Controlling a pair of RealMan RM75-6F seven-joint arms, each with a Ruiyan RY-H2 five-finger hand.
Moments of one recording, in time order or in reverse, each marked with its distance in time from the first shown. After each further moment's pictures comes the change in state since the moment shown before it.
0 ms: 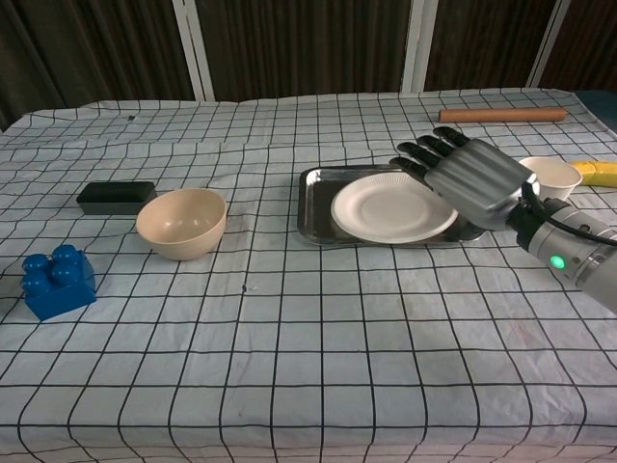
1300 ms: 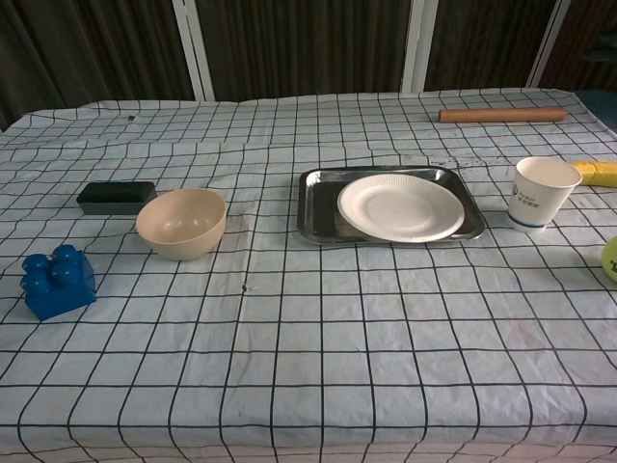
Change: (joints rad) left arm -0.150 0.030 0.016 -0.123 0.163 -0.049 -0.098; right arm -0.360 0.594 -0.083 -0.867 0.032 0.388 -0.143
